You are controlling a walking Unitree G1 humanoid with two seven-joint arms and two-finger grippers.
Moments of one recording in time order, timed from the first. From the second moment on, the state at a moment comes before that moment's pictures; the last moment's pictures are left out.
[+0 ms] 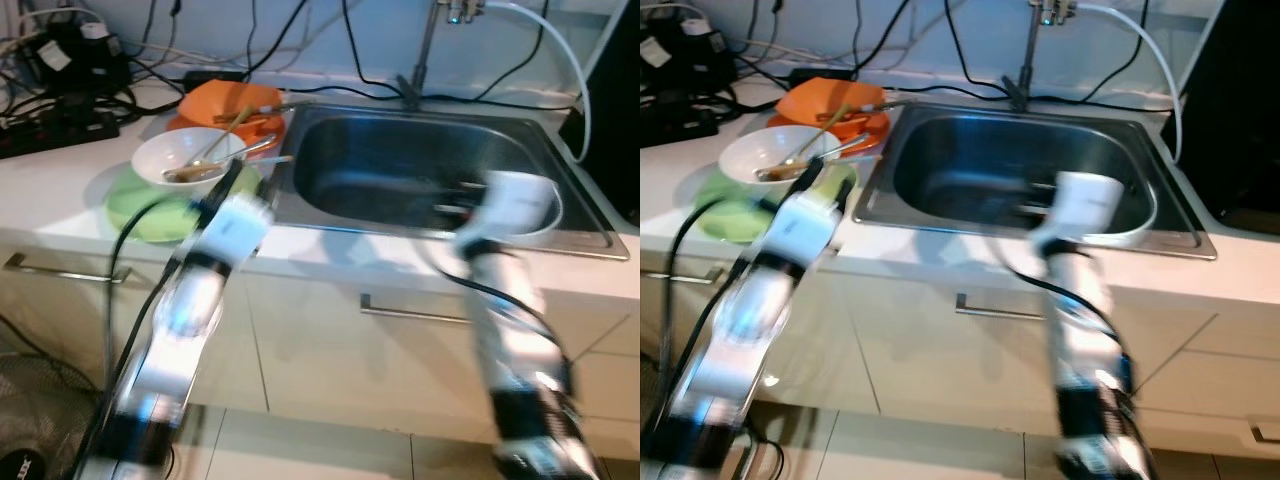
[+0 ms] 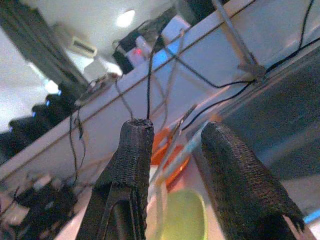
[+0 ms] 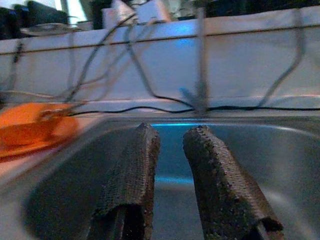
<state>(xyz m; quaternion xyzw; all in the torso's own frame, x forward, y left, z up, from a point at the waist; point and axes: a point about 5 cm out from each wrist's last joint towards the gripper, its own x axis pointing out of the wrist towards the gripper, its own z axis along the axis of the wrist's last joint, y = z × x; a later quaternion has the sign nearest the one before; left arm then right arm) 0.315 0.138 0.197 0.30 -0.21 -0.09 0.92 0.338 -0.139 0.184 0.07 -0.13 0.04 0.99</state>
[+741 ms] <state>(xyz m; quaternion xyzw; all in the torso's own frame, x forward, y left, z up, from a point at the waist) 0.361 0.113 0.203 0.39 -0.19 -0.13 0.89 0.355 -0.113 0.190 0.09 -0.15 0.07 0.98</state>
